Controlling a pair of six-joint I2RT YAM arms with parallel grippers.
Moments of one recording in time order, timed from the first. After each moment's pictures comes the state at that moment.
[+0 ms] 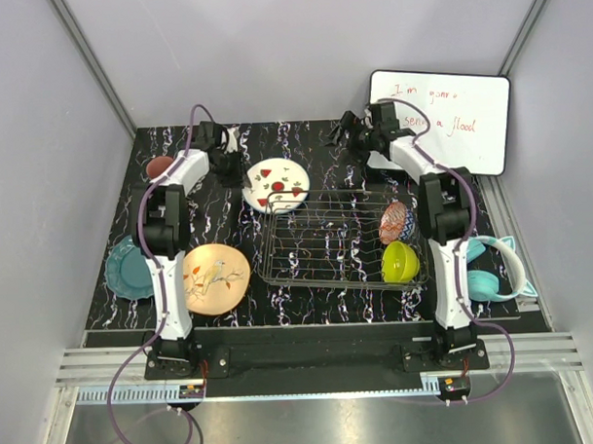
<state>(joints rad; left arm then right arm) -0.12 2.22 1.78 -0.59 0.33 -0.20 0.21 2.30 1.92 -0.26 -0.51 0.79</state>
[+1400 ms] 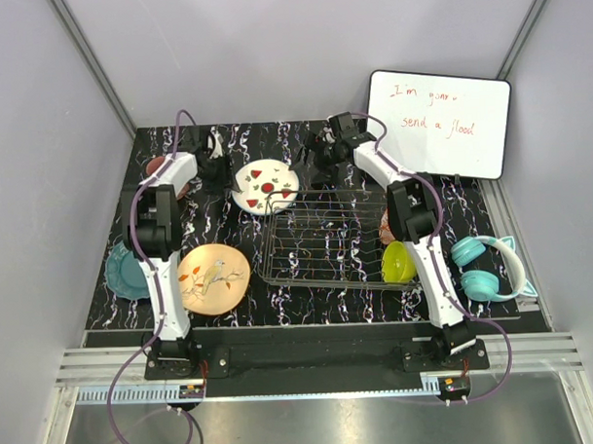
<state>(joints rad) -0.05 2.17 1.70 -0.61 0.27 -0.21 0.36 2.58 2.25 -0.52 -0.52 0.72</state>
